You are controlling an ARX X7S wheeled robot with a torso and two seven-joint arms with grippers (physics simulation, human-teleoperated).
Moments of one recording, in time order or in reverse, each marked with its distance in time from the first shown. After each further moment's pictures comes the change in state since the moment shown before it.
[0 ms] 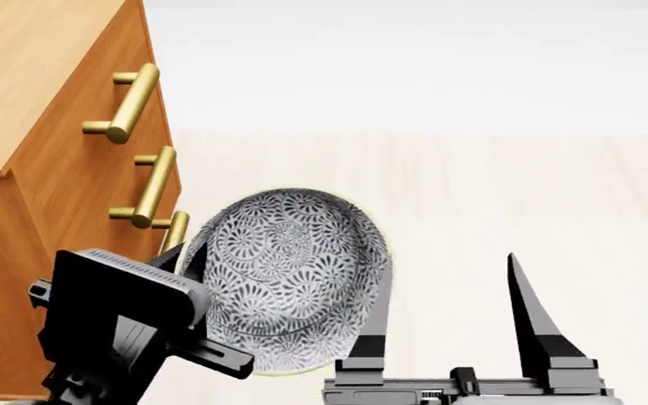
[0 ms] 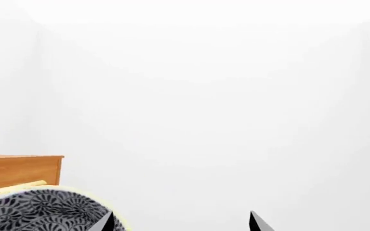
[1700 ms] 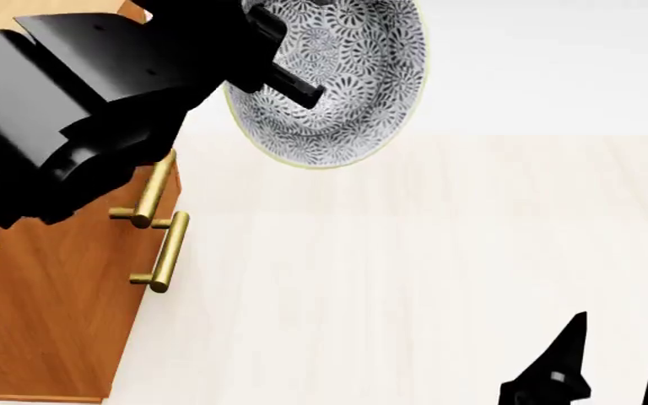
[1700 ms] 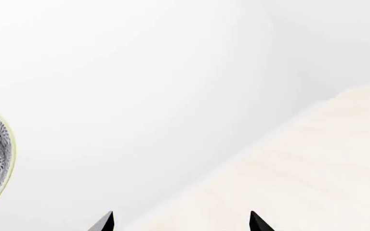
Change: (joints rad) left arm -1.103 0.287 0.563 -1.036 -0.352 -0.119 0.063; right arm -0.096 -0.016 0.180 0.317 0.607 -0.304 -0.170
